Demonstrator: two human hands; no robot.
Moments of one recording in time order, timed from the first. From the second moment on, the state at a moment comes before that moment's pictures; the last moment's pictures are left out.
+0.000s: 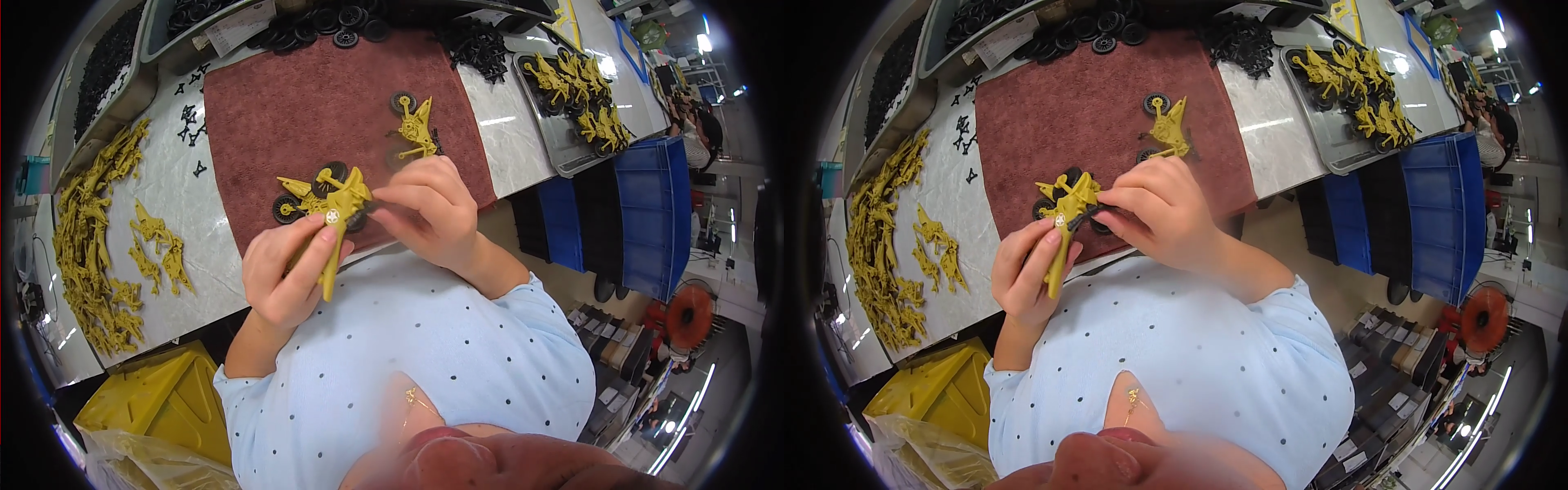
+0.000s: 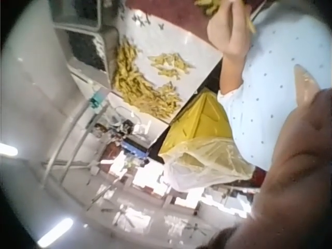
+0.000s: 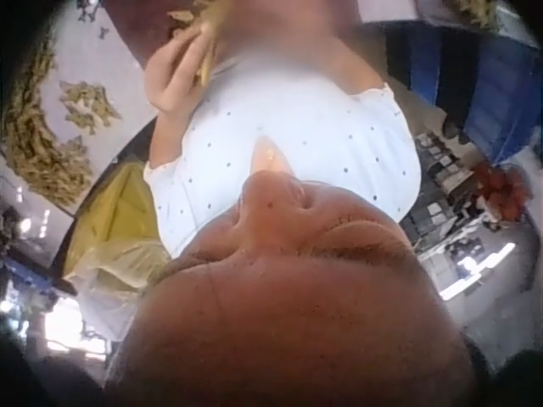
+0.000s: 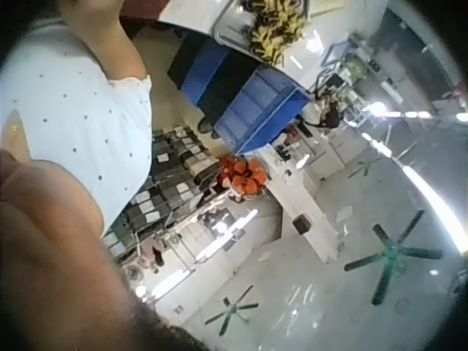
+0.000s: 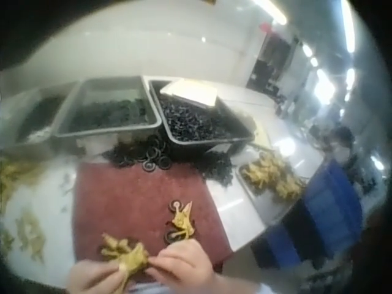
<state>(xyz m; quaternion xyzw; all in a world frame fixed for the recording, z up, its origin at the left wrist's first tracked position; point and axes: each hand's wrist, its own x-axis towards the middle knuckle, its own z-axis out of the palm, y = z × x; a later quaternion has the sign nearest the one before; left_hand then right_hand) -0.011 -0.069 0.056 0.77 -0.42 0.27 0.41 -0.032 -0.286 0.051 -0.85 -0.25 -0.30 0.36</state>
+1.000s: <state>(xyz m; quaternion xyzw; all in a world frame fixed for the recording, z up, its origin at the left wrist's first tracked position) -0.019 -0.071 0.042 0.74 -0.39 0.29 0.47 -0.032 -0.253 0.043 -0.83 -0.25 -0.33 0.37</state>
